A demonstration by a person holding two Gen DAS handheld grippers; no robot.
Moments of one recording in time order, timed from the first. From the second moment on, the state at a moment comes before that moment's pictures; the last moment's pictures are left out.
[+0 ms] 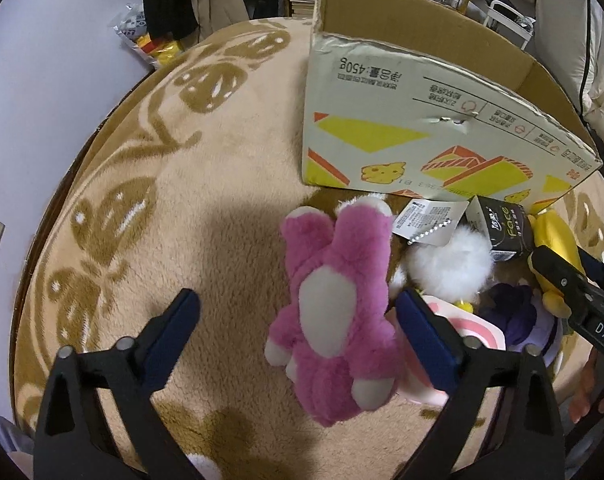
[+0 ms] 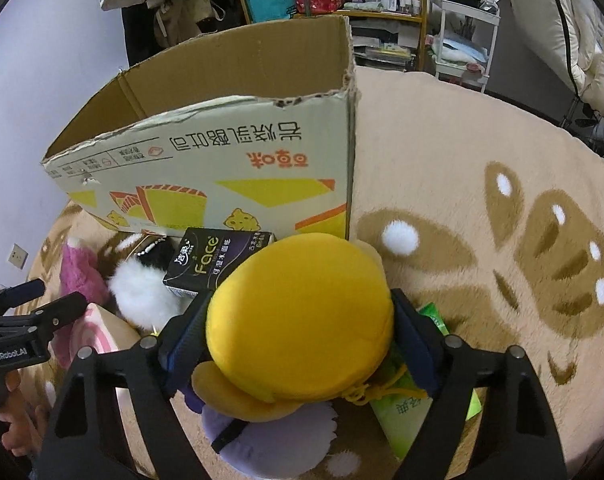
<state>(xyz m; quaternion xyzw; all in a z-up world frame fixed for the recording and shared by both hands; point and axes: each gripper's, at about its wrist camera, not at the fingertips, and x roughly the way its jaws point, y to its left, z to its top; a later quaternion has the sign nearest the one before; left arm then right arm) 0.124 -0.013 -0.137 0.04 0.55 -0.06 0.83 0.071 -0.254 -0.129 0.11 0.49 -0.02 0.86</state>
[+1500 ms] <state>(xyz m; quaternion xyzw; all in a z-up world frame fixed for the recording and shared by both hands) 0.052 -0.018 -0.051 0.05 0.33 -0.07 0.94 0.021 -0.243 -0.046 0.10 0.33 -0.01 0.94</state>
